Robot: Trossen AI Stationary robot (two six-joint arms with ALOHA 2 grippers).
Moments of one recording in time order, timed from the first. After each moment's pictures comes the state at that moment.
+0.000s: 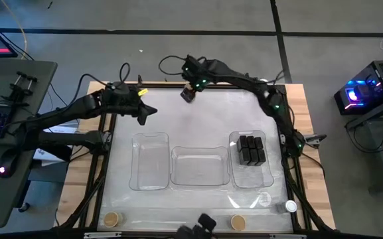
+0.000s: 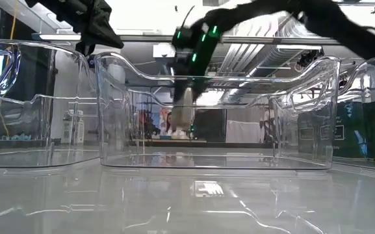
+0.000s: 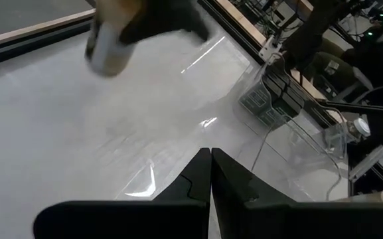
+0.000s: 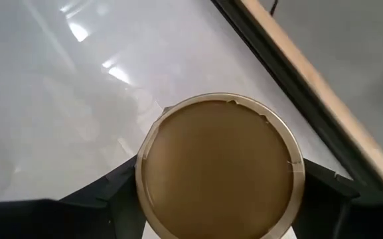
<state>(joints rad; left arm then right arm) 0.43 0.90 0.85 -0.51 0.16 -0.49 -0.48 2.28 2.27 -1.08 -0.01 0.14</state>
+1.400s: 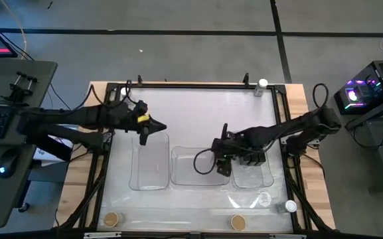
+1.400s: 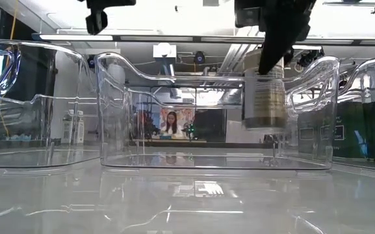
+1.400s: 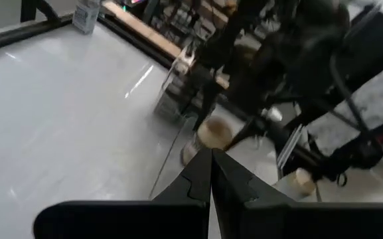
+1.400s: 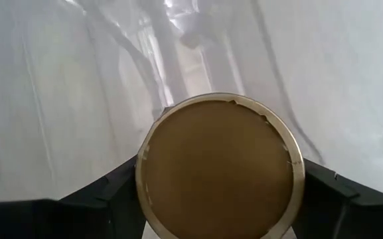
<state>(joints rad) 0.01 0.93 0.85 -0.25 -0.04 -0.58 0.23 1.57 1.20 -0.77 0.09 0.48</state>
